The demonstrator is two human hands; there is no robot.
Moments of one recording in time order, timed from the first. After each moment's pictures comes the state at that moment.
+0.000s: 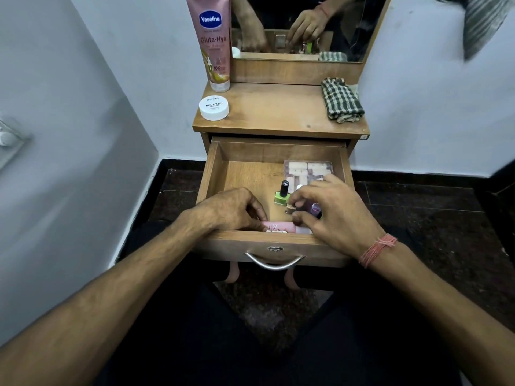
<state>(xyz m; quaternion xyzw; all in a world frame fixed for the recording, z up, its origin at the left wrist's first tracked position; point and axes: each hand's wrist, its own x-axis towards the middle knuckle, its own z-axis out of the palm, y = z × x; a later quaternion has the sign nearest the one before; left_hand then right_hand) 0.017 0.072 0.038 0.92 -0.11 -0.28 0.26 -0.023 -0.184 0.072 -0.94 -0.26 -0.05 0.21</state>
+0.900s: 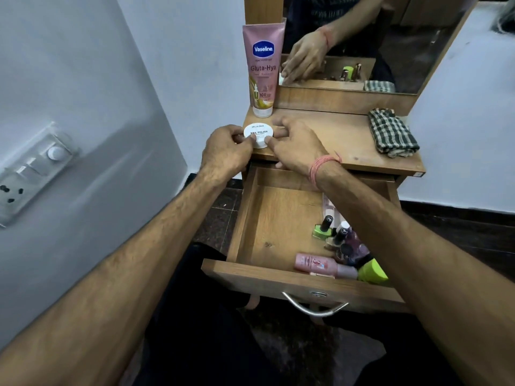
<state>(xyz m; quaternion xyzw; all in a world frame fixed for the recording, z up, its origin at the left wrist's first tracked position) 0.107 0.141 0.104 0.85 0.16 0.09 0.49 0.142 -0.018 0.117 -0.87 -0.07 0.05 0.48</state>
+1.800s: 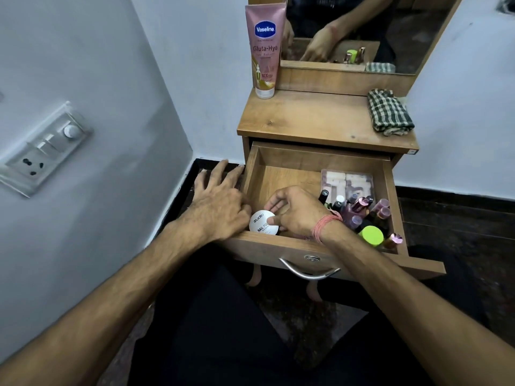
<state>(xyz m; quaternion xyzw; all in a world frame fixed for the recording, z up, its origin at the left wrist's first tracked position) -0.032 0.137 0.075 0.99 -0.03 -0.11 0.02 0.024 -0.056 0.034 -0.88 -0.11 0.23 0.40</state>
